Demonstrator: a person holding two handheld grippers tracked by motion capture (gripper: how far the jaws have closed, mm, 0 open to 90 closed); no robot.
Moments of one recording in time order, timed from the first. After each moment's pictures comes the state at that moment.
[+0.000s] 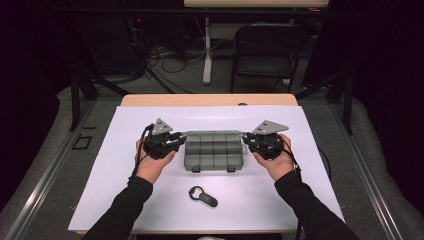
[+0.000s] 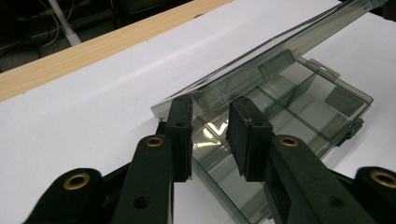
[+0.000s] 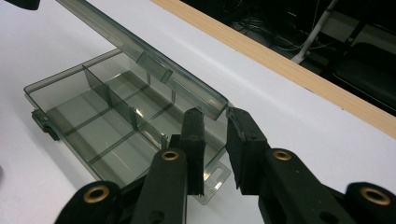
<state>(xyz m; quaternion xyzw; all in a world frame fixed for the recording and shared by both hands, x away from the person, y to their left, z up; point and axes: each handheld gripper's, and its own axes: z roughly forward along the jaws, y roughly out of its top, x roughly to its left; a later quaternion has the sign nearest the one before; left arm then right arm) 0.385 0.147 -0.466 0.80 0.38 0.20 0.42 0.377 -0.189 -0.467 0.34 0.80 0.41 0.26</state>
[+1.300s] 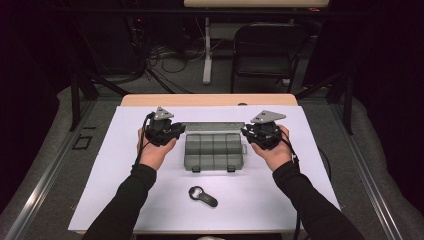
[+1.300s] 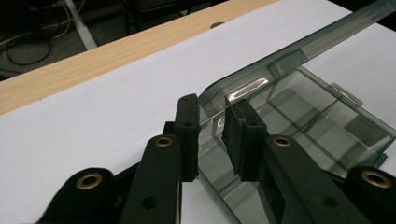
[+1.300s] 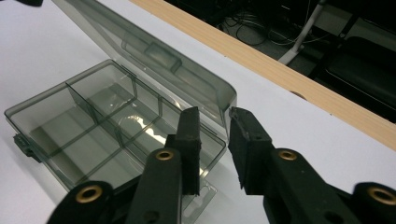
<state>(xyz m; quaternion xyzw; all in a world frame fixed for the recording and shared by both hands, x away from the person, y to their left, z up) 0.414 0.143 -0.450 0.79 0.41 0.19 0.41 0.397 -0.184 -0.453 0.36 0.80 0.40 0.26</state>
